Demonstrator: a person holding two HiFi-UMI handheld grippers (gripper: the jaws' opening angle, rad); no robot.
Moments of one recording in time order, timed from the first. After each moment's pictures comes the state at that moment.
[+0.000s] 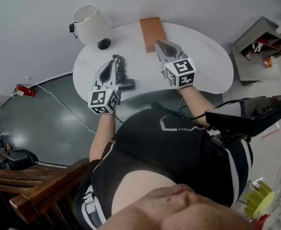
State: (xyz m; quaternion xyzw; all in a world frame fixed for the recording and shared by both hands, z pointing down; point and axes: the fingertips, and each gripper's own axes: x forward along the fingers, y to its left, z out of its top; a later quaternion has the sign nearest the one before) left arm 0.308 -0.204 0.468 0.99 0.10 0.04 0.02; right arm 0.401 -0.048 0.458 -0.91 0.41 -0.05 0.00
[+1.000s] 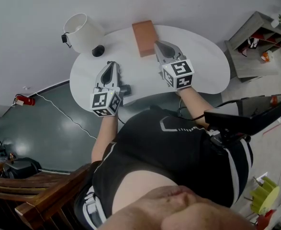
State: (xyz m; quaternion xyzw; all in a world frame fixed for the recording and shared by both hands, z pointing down) left arm 0.335 -0.166 0.460 0.99 0.12 0.03 0.04; right arm 0.421 -0.015 0.448 -0.93 0.37 -0.03 0.01
